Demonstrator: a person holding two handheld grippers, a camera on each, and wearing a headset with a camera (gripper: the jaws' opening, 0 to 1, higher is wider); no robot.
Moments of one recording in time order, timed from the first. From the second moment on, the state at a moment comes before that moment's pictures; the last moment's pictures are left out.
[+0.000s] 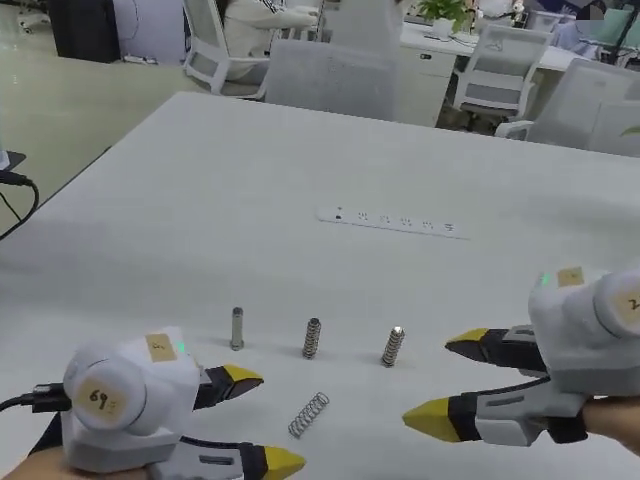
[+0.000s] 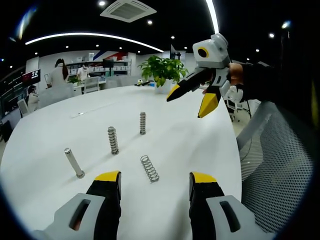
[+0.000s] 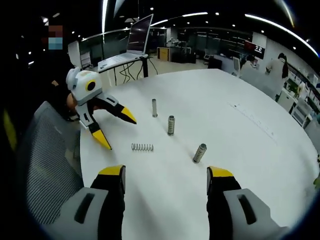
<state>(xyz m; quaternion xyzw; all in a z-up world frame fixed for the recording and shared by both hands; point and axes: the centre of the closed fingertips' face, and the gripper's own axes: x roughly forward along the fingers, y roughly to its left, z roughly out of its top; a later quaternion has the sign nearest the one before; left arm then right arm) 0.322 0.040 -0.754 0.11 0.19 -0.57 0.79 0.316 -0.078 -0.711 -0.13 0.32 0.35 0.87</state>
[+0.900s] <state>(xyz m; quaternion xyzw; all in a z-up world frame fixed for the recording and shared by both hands) 0.333 0.013 -0.790 0.16 0.20 -0.58 0.77 0.308 -0.070 -0.724 -0.06 0.30 0.33 0.89</state>
